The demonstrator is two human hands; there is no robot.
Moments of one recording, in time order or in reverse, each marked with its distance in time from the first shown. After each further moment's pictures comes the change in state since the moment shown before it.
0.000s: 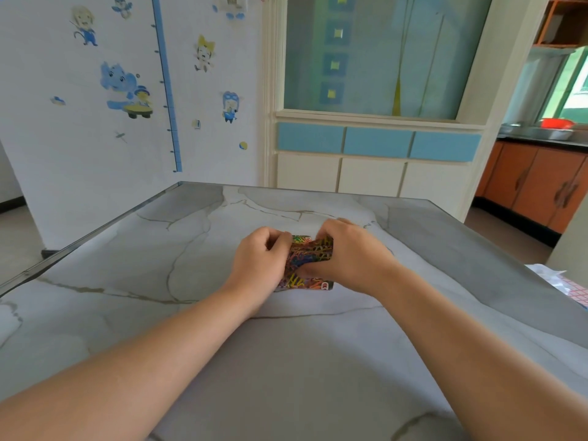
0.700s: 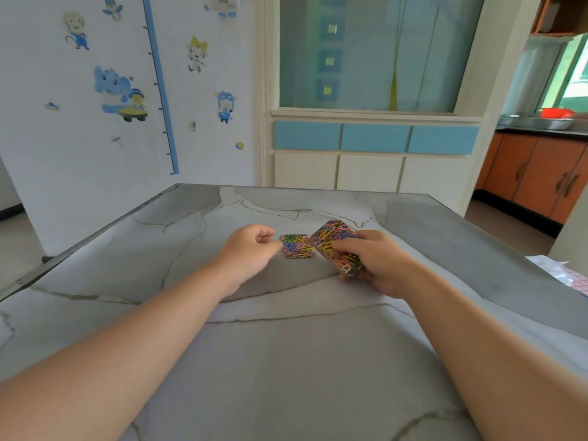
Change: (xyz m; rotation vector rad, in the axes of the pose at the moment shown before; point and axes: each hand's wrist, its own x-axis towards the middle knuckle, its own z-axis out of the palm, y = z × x) left_hand 0.036 -0.014 -0.011 0.224 -0.253 -0.137; right_hand 0.002 0.045 0.009 1.086 -0.091 0.542
